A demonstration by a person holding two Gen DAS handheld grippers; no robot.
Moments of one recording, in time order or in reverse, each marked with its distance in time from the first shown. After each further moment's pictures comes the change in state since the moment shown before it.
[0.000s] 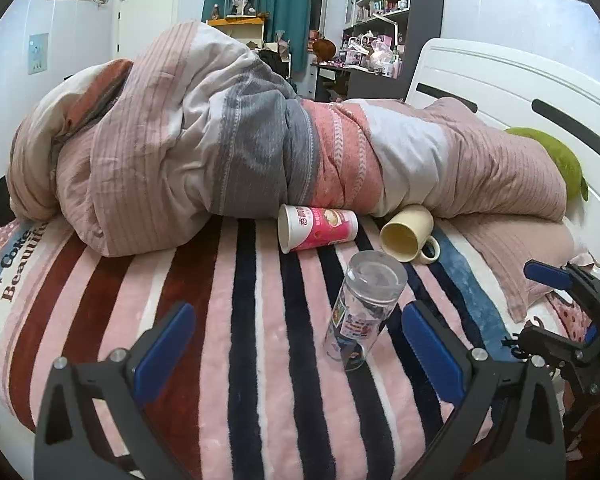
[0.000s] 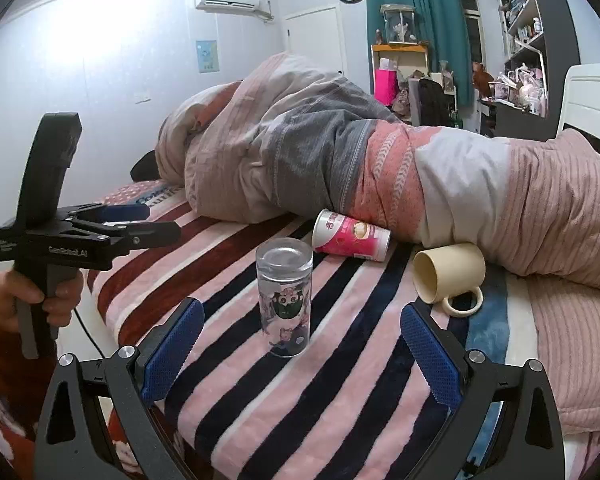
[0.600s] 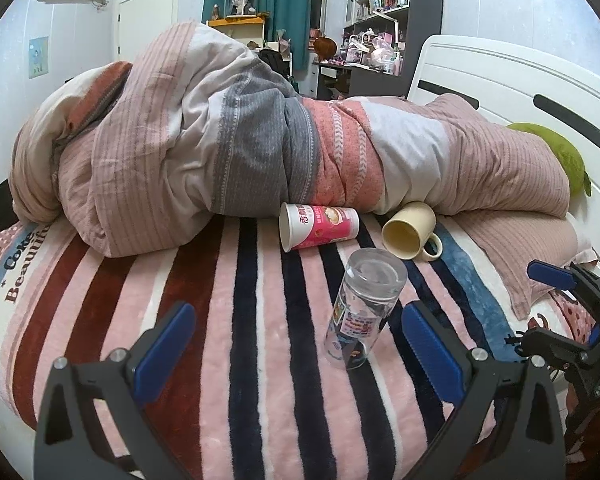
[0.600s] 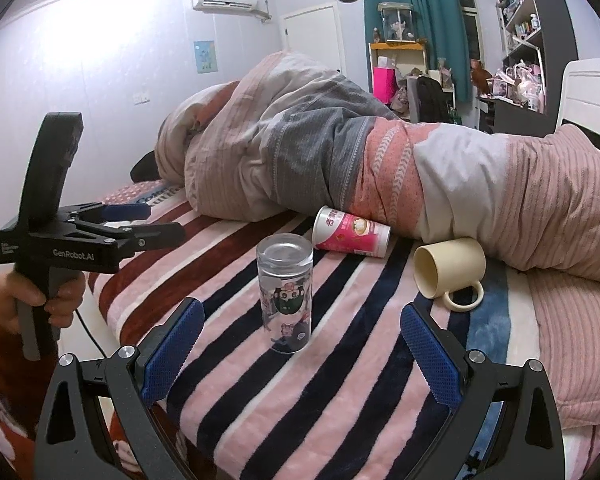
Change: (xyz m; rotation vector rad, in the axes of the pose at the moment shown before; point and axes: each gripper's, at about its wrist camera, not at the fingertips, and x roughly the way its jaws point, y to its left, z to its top) left arm 0.000 -0.004 -0.001 0.009 0.004 0.015; right arm -0.001 0.000 -0.003 0.012 0.000 0.002
